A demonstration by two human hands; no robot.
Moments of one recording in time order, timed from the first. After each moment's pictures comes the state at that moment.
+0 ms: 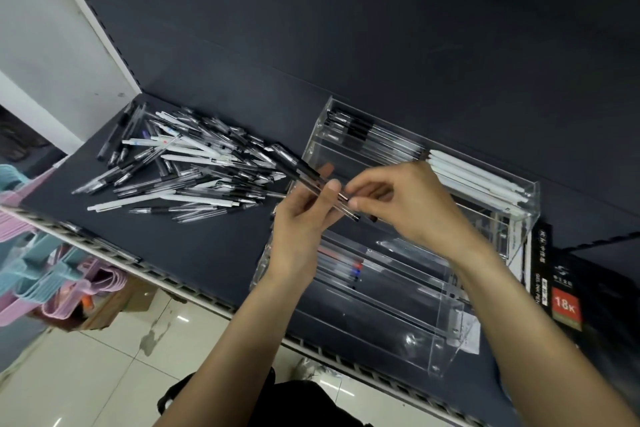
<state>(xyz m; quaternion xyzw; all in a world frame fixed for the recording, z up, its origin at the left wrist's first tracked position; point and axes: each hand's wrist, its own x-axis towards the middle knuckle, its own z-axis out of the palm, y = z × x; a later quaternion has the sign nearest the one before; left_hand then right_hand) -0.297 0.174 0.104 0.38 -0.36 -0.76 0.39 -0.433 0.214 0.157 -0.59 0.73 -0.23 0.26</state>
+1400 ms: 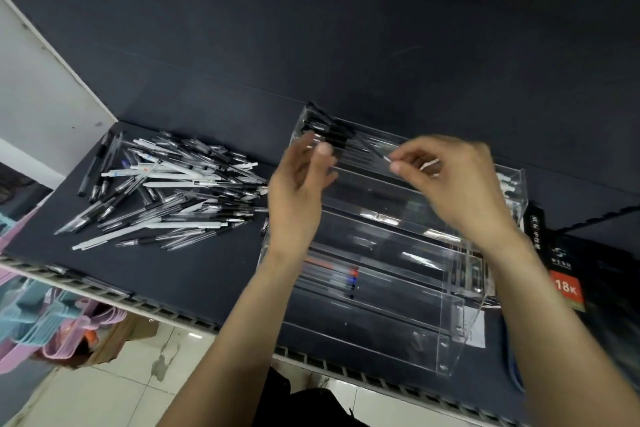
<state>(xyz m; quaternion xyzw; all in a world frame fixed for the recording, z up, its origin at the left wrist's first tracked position) -0.328 0.143 0.122 0.39 -0.50 -0.66 0.41 -0.479 0.229 0.163 -0.54 0.78 -0.32 0.07</state>
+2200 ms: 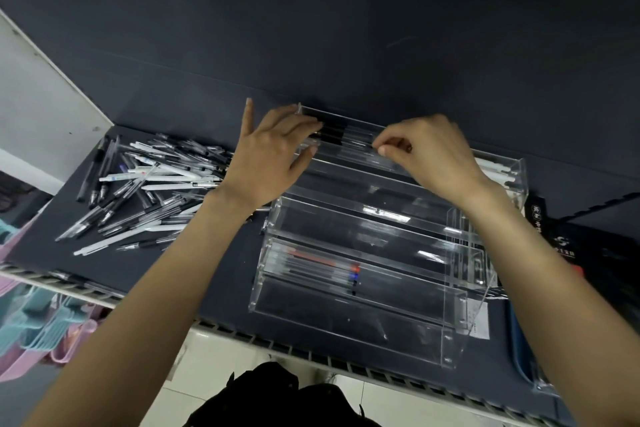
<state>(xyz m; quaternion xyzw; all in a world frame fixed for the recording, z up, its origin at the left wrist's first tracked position) -0.316 0.049 0.092 0.21 -0.96 -0.04 0.20 -0.501 0.195 0.152 -0.57 0.80 -0.15 0.08</state>
